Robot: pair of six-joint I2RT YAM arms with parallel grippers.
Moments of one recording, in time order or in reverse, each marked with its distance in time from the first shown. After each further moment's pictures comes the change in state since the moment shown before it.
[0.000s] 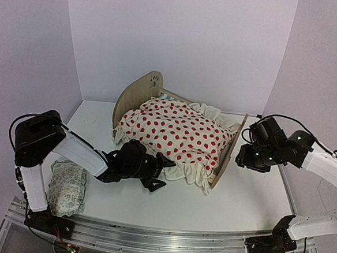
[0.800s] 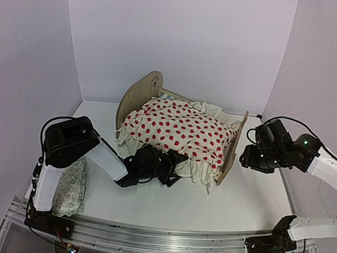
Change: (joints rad) left arm -0.019 0.288 0.188 0.285 -0.108 -0.028; right arm 0.000 -0.066 -0.028 -0.001 0.030 -0.002
